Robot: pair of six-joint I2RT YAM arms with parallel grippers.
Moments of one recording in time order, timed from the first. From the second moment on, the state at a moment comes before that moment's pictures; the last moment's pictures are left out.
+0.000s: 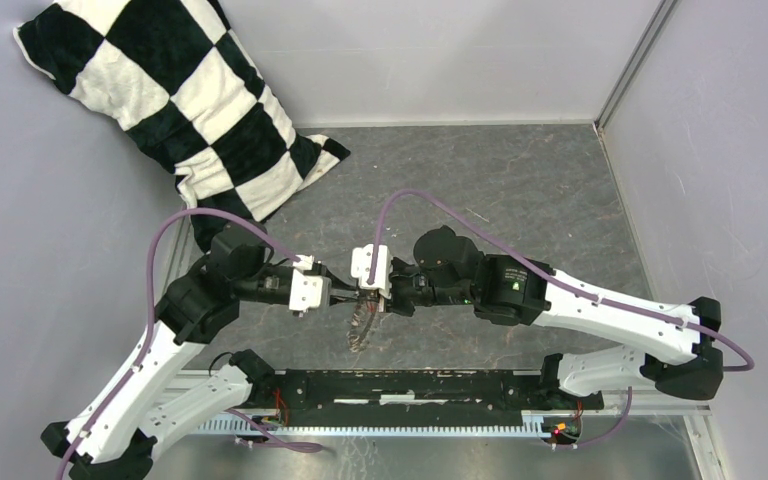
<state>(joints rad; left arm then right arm) -0.65 0.74 1.01 -0.73 0.84 0.71 1.26 1.24 1.28 -0.45 -0.15 -0.28</state>
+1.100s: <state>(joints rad) -0.65 0.73 0.99 -0.70 0.84 0.63 1.26 1.24 1.28 -0.43 -0.16 -0.27</state>
